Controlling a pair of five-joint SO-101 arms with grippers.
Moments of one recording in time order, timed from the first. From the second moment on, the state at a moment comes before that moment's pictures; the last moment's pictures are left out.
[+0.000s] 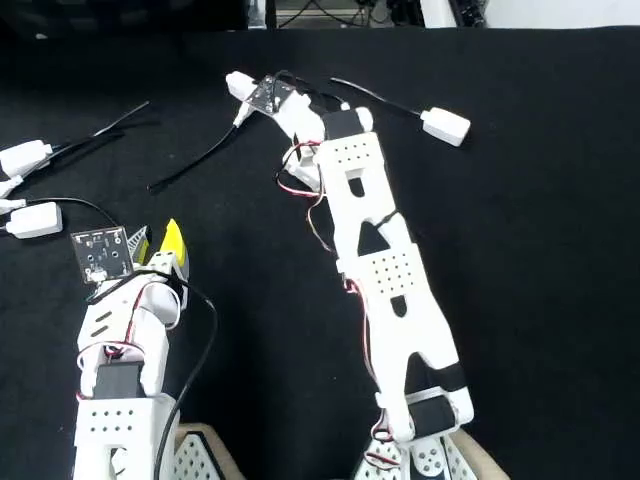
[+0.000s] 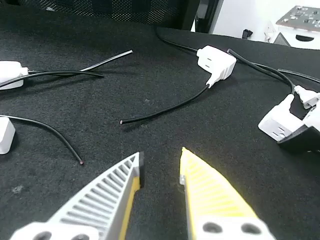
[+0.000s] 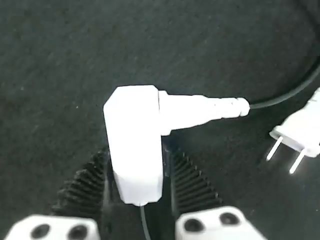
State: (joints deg) left arm -7.6 -88.7 97.0 21.8 6.5; right arm -15.6 77.2 -82.9 85.9 37.1
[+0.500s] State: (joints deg) left arm -7.6 -88.7 97.0 21.8 6.5; right arm -14.8 76.2 -91.7 92.7 29.1
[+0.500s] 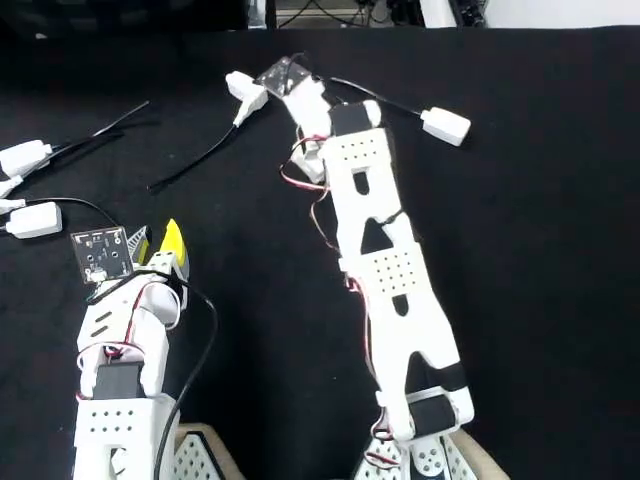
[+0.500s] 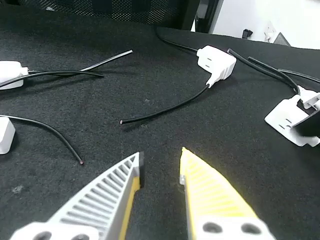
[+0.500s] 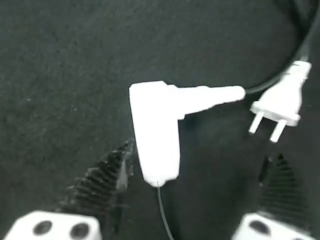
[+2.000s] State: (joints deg) left arm 1.0 -83.6 97.0 20.5 6.5; right arm 14.2 84.4 -93.3 72.4 63.6
